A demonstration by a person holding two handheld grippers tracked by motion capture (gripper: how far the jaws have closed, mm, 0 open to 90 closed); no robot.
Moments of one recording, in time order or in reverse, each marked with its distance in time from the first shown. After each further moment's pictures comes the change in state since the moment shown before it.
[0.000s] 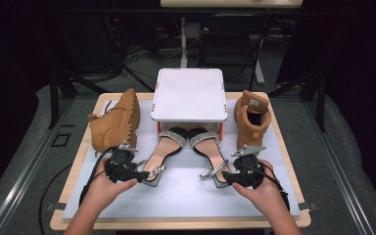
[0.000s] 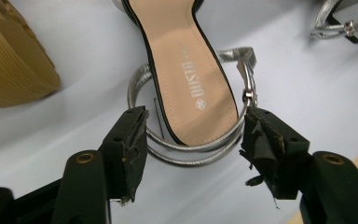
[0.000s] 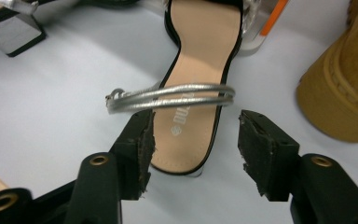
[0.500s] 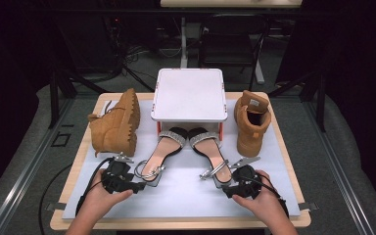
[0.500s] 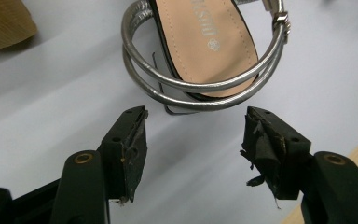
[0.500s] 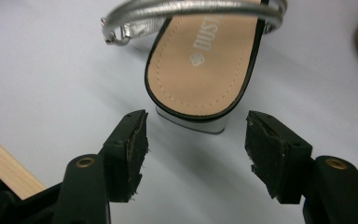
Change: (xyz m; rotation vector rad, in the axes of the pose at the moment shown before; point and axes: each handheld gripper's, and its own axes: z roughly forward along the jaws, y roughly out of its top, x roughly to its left) left arm 0.008 -0.033 0.020 0.024 -0.031 0.001; right arm 0.000 -0.031 0.028 0.100 0.042 -0.025
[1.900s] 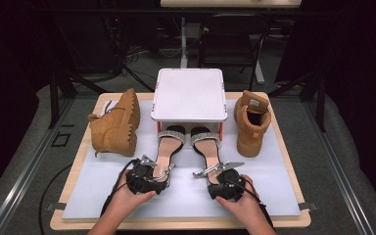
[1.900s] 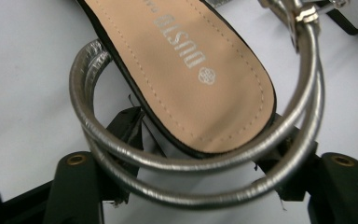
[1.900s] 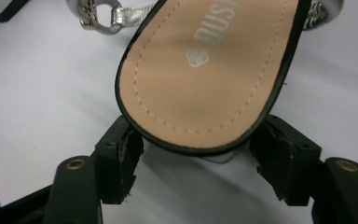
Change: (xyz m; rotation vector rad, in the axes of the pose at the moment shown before) left arm -0.036 0.020 0.048 -0.049 0.004 0.049; right arm 0.027 0.004 0.041 -0.029 -0.017 0.082
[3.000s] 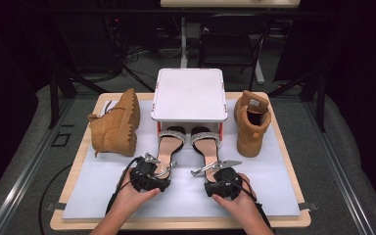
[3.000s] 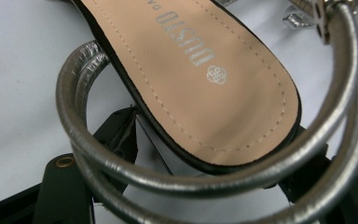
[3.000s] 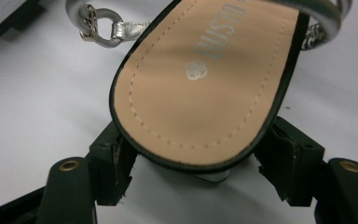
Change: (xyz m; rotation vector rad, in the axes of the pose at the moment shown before) left arm -0.003 0.011 0.000 -0.007 0.005 -0.030; right arm 0.007 0.008 0.000 -0.050 -0.020 0.011
